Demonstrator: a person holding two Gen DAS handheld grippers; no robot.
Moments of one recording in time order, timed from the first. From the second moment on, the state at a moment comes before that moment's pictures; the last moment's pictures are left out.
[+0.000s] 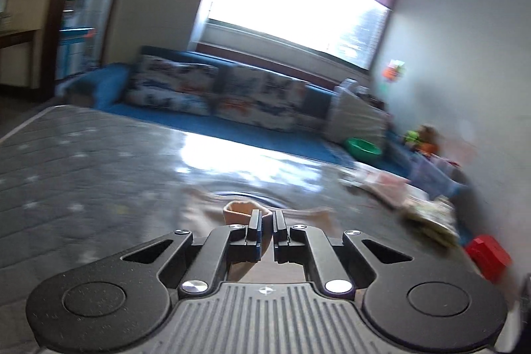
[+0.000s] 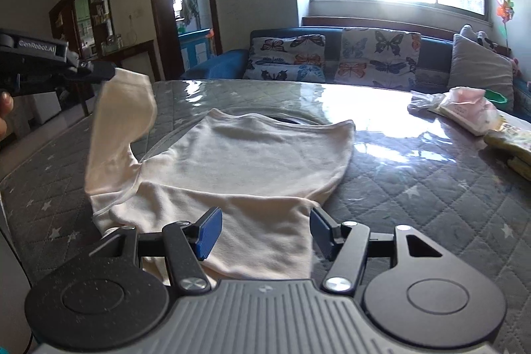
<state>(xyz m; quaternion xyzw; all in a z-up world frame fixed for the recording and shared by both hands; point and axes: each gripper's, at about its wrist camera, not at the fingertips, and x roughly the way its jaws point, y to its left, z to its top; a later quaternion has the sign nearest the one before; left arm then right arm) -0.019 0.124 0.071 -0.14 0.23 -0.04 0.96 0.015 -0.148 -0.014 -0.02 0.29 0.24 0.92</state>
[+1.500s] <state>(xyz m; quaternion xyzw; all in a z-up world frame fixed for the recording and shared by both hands) -0.067 0.158 -0.031 0.01 0.36 -0.01 0.93 0.053 -0.110 -0.044 -0.03 0.36 0.27 0.89</state>
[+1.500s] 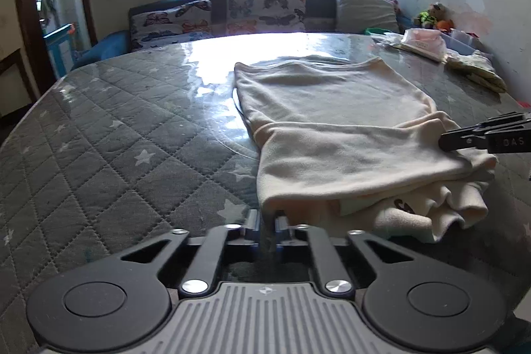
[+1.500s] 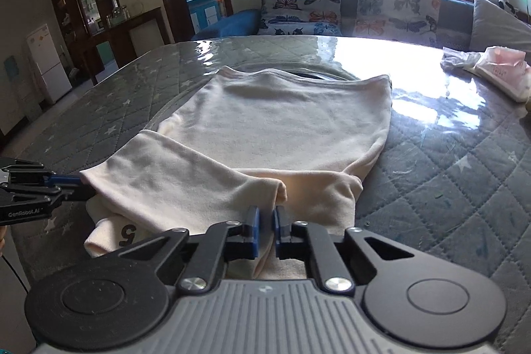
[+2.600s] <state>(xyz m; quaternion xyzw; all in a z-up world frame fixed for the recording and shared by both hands) 0.040 0.134 -0.021 0.00 0.37 -0.04 0.93 0.069 -0.106 -0.045 -0.07 0.34 0.25 0.91</state>
